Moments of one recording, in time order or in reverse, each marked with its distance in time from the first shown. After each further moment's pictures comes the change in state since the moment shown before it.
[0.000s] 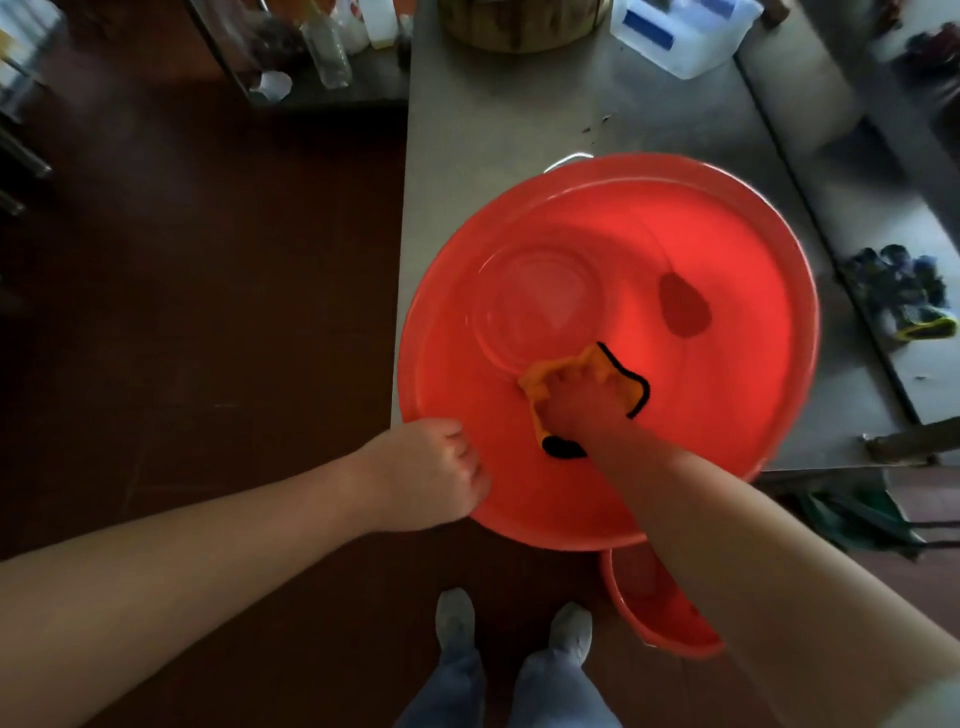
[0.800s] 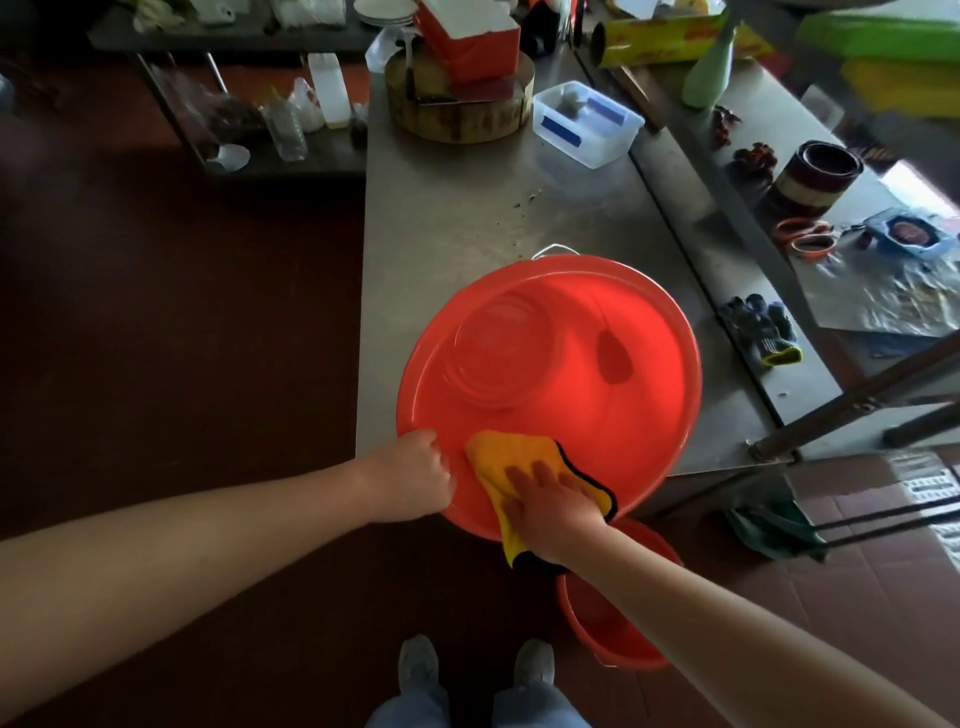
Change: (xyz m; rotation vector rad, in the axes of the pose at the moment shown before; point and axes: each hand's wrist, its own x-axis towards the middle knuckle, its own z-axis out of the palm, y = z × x) left_hand 0.017 0.002 -0.017 0.242 -0.118 0.081; right_hand -0.179 0.006 0.016 0.103 -0.031 -0.023
